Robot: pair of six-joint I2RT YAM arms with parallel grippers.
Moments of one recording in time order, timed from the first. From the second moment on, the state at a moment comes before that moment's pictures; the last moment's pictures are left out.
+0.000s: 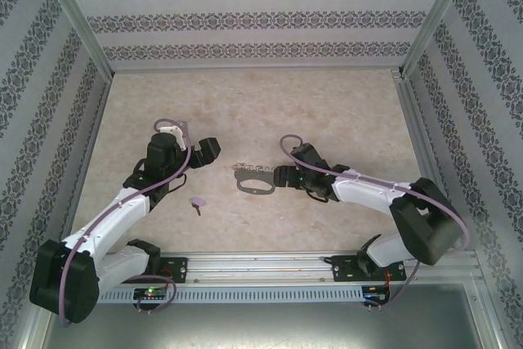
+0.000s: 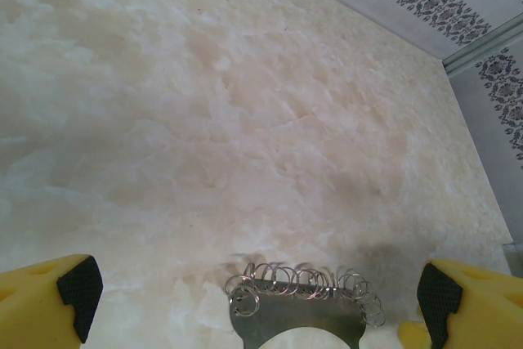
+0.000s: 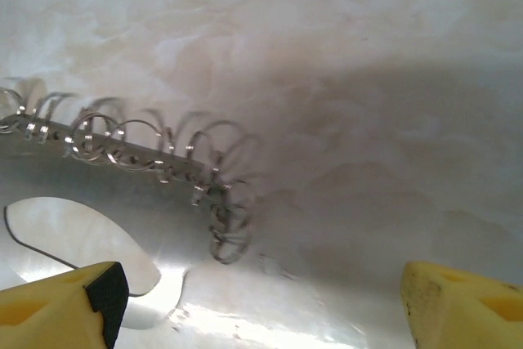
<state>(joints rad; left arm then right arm) -0.29 1.05 0.57 -0.03 0.16 -0.61 0.66 1.46 0.67 -0.17 0.00 0.66</state>
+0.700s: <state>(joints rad) -0.29 1.01 0.57 -0.03 0.17 -0.61 0.71 1.59 0.79 -0.14 -0.01 0.72</state>
